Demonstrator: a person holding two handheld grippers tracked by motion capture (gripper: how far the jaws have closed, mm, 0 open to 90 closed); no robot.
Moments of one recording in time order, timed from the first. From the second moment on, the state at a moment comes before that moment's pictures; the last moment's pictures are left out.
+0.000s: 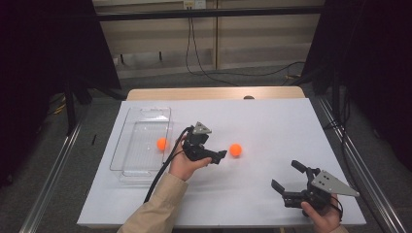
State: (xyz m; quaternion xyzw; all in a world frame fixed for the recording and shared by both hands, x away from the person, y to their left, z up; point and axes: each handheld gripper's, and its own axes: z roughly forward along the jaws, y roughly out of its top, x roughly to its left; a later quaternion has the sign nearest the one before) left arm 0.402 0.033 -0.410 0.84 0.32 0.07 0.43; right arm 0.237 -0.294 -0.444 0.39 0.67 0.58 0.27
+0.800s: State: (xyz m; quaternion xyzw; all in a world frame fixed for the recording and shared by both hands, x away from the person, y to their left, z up) left arm 0.401 0.019 -0.418 0.84 0.31 0.07 0.43; right arm 0.237 -0.295 -0.444 0.39 0.67 0.58 0.27
